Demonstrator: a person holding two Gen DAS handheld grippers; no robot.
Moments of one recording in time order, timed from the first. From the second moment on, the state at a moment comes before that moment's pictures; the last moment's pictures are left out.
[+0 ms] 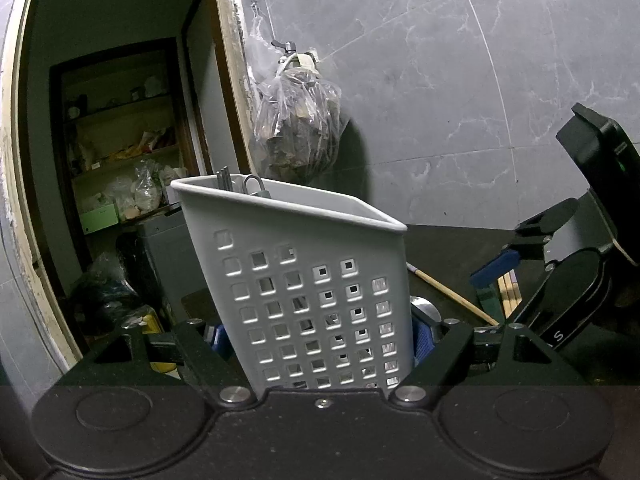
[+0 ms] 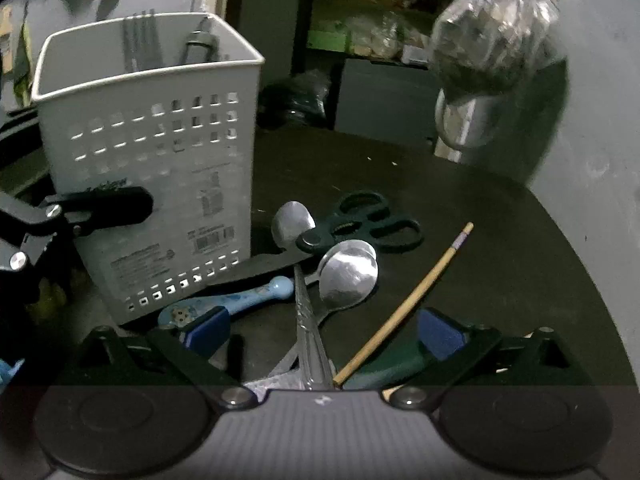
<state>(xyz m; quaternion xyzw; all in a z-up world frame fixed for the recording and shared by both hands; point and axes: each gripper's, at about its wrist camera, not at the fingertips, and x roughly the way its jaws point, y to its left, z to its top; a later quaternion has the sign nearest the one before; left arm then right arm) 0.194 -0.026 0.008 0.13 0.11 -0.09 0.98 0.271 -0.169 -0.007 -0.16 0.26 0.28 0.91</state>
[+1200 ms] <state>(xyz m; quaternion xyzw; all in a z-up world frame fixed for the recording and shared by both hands) 0.194 -0.027 0.007 0.13 0.11 -0.09 0.98 0.234 -0.220 0.002 -0.08 0.35 0.29 0.89</state>
